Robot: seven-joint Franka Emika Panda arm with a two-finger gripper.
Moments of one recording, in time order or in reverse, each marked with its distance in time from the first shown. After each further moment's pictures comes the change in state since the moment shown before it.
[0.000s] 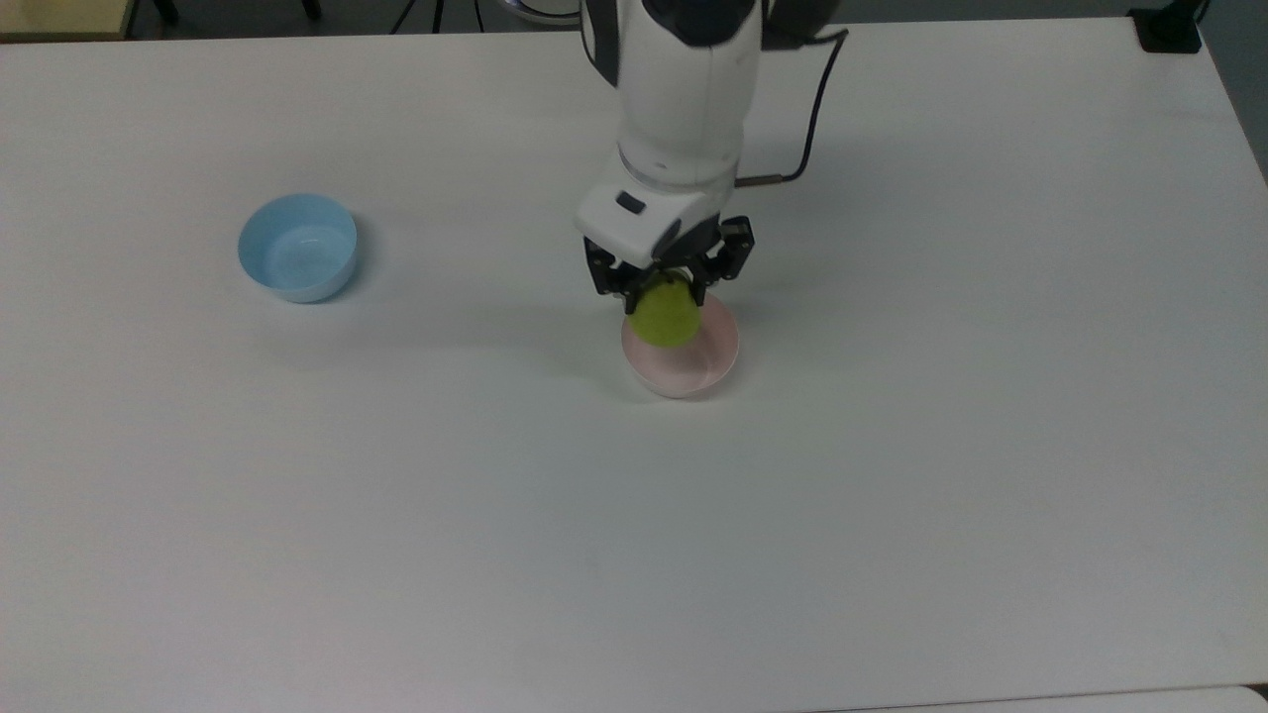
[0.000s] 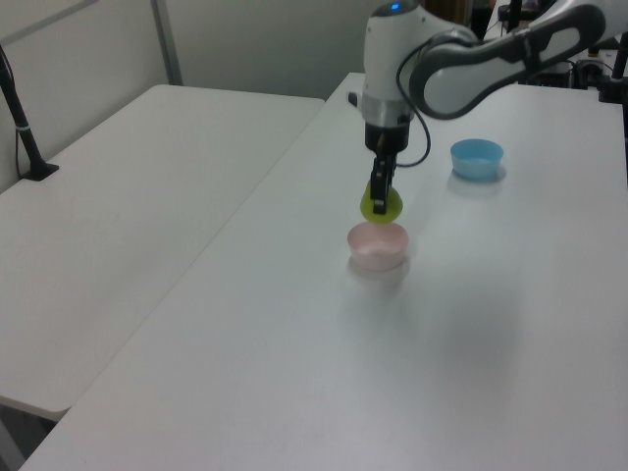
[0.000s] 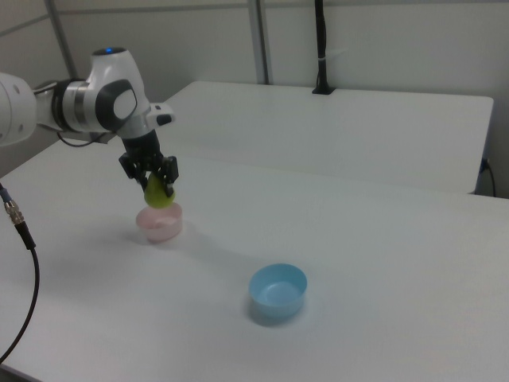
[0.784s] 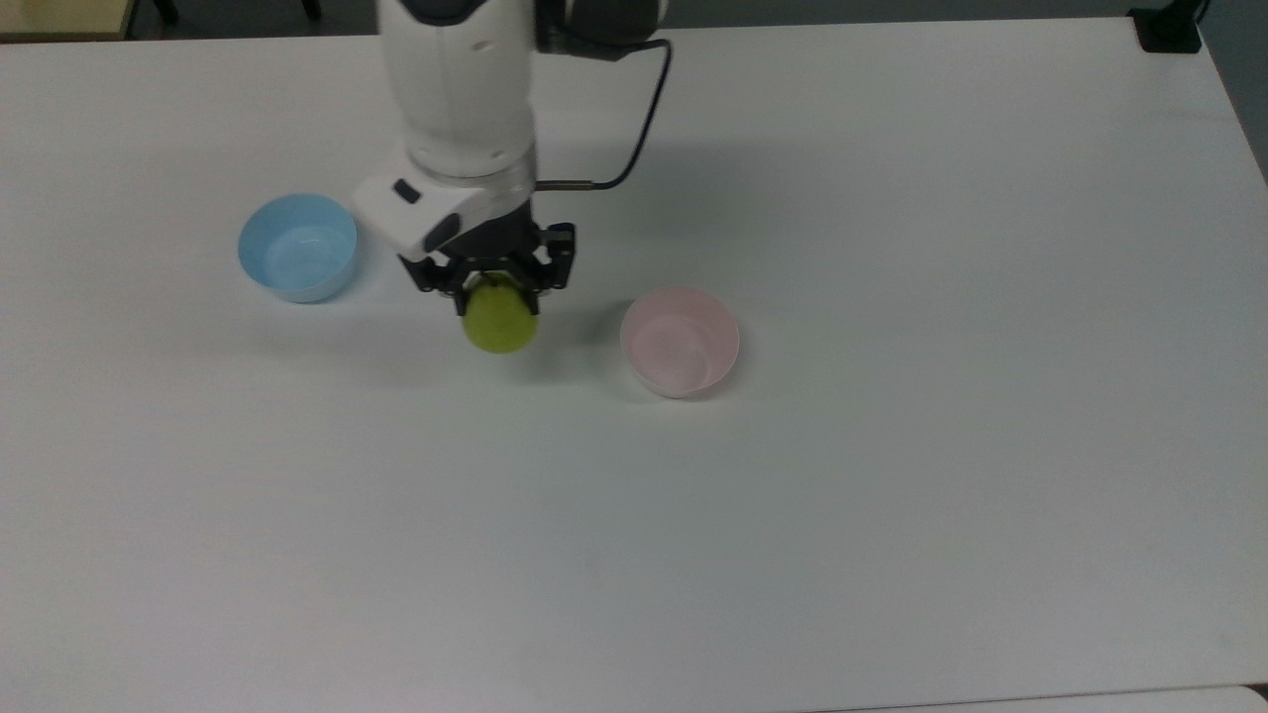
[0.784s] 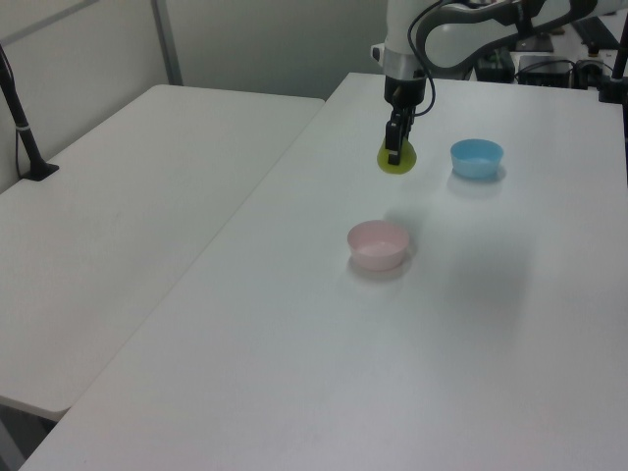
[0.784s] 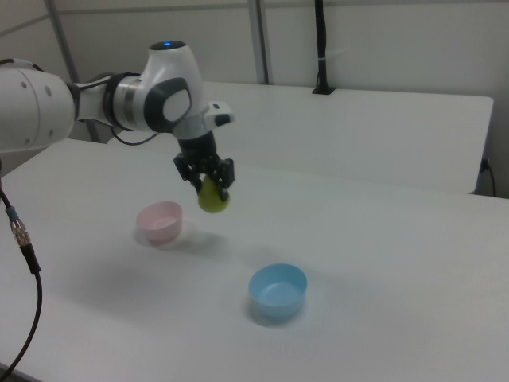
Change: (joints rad) arm -0.213 -0.010 -0.008 0.013 -0.001 -0.005 -0.123
